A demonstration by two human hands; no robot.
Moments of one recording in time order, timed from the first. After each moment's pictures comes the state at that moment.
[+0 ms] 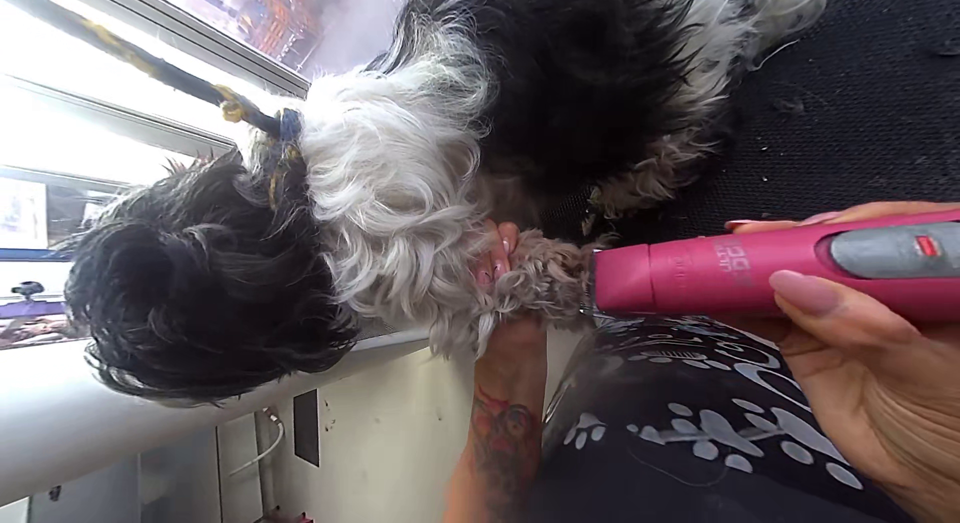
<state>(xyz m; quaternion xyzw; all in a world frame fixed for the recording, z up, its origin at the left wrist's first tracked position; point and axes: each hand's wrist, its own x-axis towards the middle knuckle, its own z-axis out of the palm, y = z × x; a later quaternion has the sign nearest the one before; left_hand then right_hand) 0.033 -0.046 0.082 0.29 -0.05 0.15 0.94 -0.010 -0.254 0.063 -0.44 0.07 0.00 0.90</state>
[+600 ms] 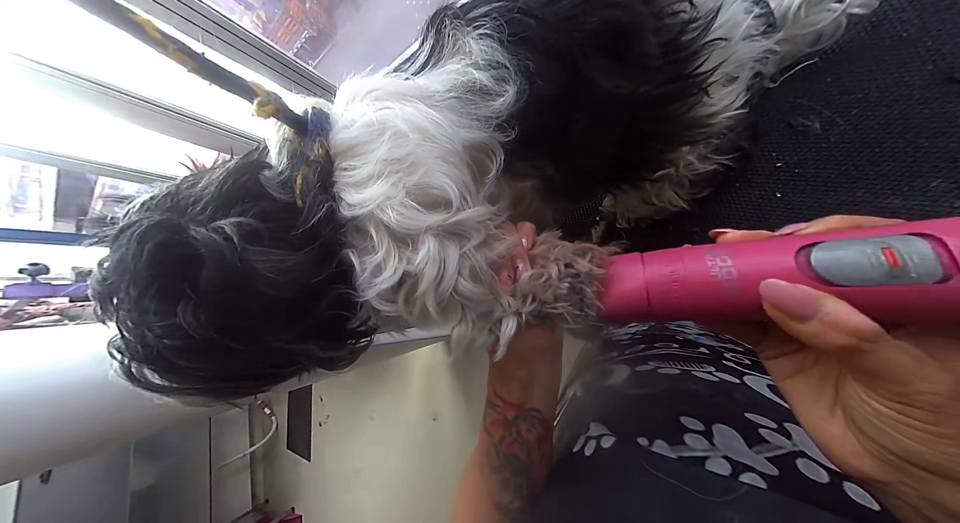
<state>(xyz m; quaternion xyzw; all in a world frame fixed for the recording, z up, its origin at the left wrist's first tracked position) 0.019 0.016 0.015 0.41 -0.15 0.17 0.88 -0.001 -0.246 0.063 -0.41 0.05 0.04 0.91</state>
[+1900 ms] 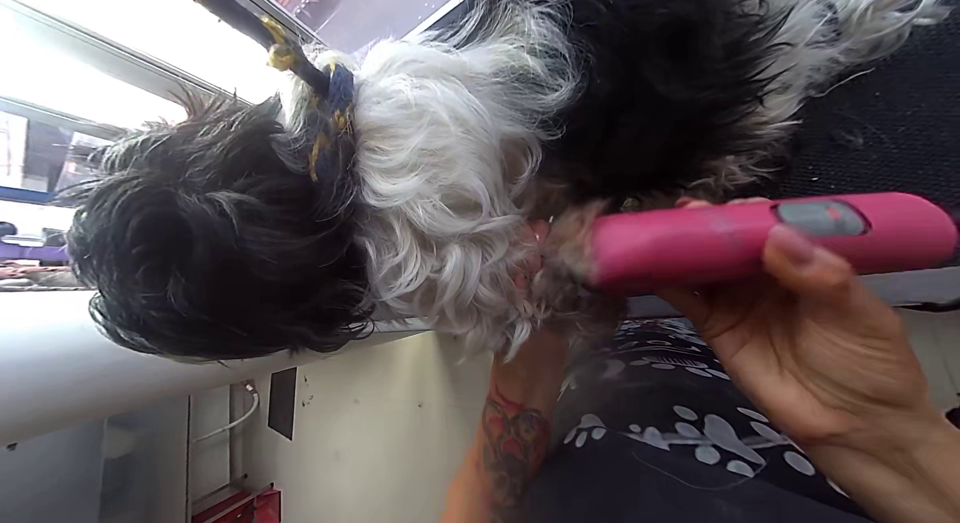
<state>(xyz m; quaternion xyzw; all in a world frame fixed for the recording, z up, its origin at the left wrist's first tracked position) -0.017 0.015 0.004 0.39 -0.06 0.17 0.90 0.031 -0.214 0.070 -0.22 0.06 0.16 0.96</state>
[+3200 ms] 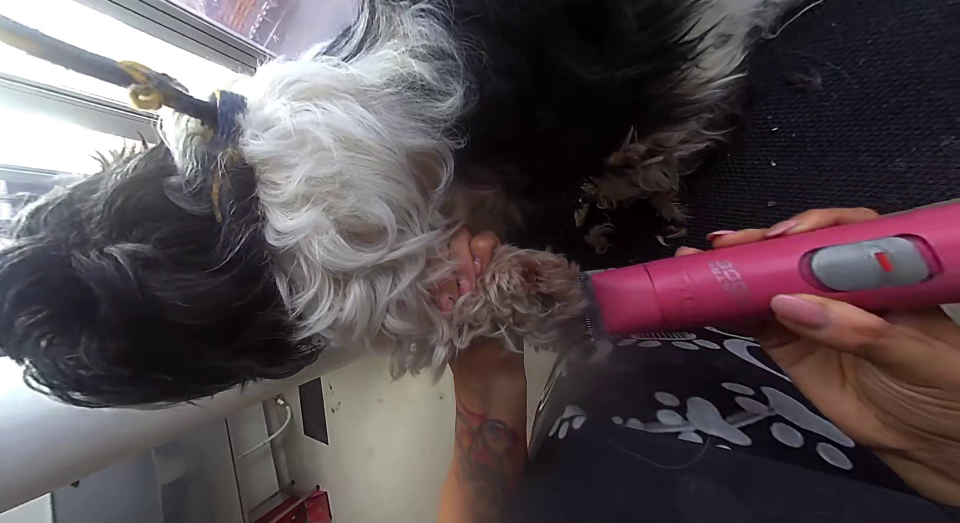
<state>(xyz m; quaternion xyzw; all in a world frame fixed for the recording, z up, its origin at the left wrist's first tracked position) 0.007 0.031 0.039 0.39 -0.11 0.13 0.90 0.000 -0.272 0.023 -0.36 0.03 0.10 0.93</state>
